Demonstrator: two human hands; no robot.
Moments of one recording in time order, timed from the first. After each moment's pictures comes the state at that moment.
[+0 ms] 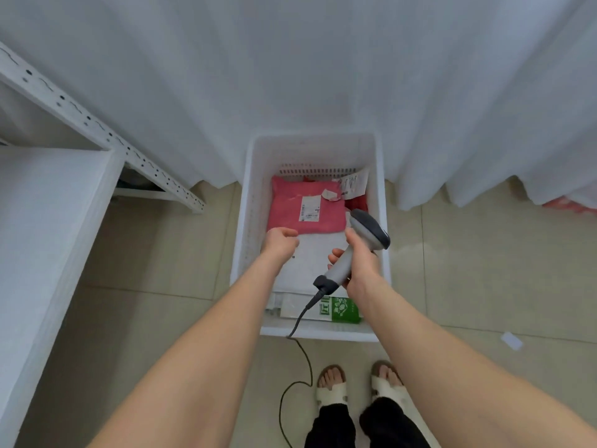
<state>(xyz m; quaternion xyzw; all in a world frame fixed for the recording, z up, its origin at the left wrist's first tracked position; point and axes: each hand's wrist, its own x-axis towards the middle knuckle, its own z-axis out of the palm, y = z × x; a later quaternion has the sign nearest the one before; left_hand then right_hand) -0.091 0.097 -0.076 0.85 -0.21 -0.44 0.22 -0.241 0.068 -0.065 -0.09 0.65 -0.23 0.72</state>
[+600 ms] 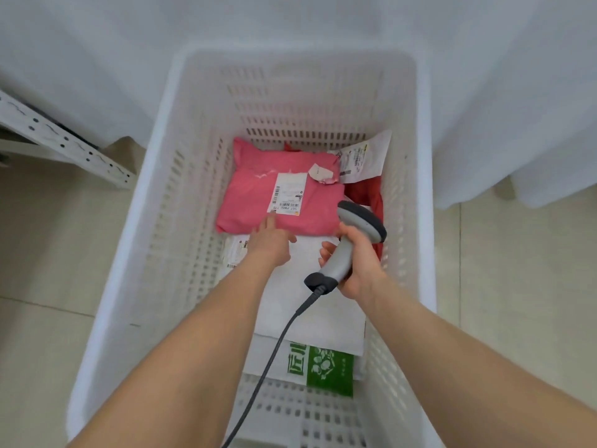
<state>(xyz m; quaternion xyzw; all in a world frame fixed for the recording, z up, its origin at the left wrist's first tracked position) -0.055 -0.009 -0.409 0.80 -0.49 -0.31 -0.16 -0.215 -0.049 -0.356 -0.06 0.60 -0.16 0.78</state>
